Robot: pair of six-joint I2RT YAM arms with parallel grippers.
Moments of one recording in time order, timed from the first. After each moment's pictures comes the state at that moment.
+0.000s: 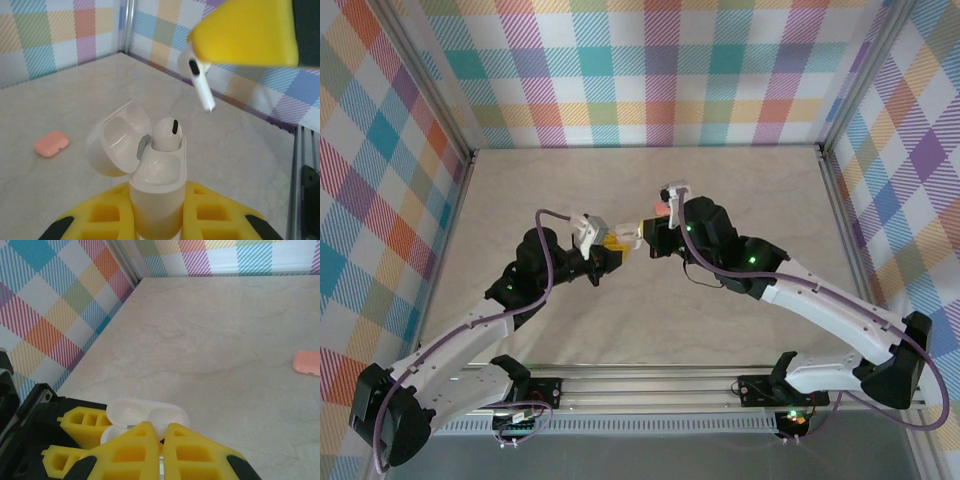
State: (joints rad) left arm -0.58 0.97 0.65 0.12 0.42 -0.09; right arm 0.94 1.23 1.20 -0.38 0.16 0.51
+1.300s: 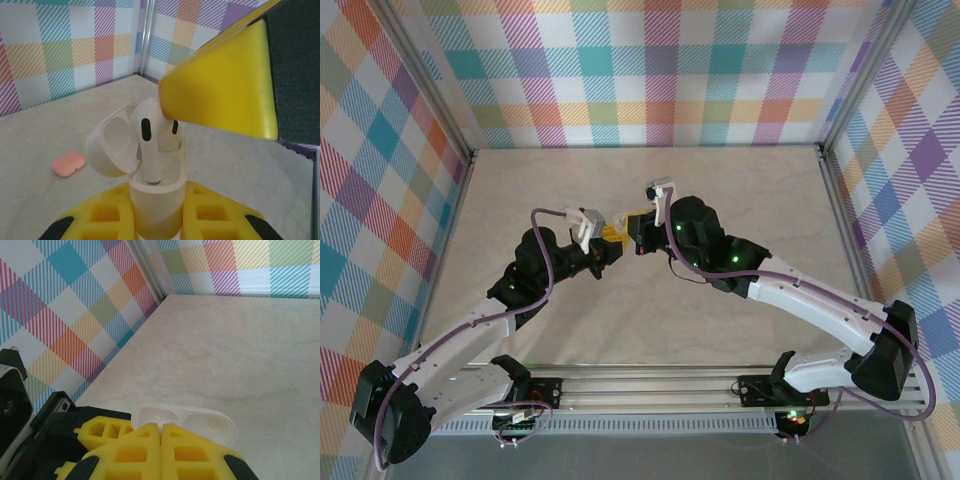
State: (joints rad) left arm -0.60 0.98 0.65 0.20 0.35 -0.12; right arm 0.96 1.30 1.18 -0.19 0.10 0.47
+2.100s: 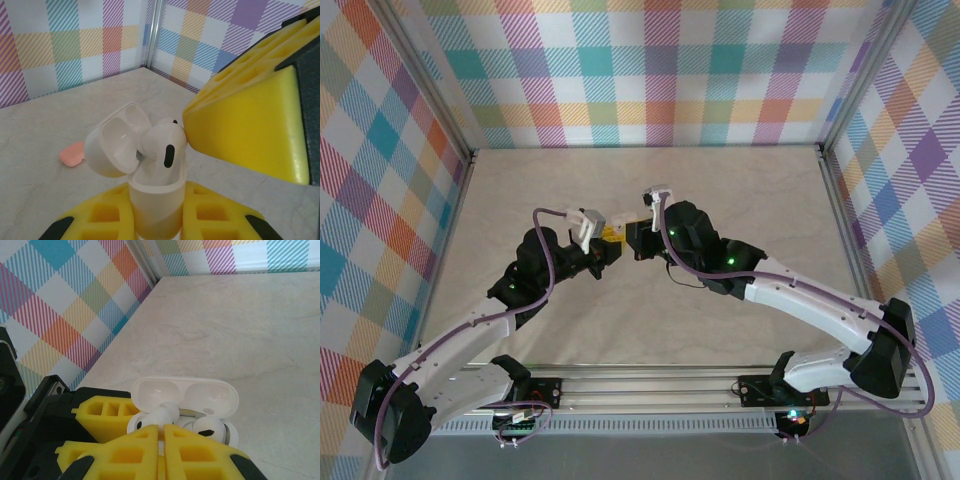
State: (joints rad) left arm -0.60 0.98 0.65 0.17 0.32 -0.12; right arm 0.99 1.32 1.18 -0.25 0.13 0.53
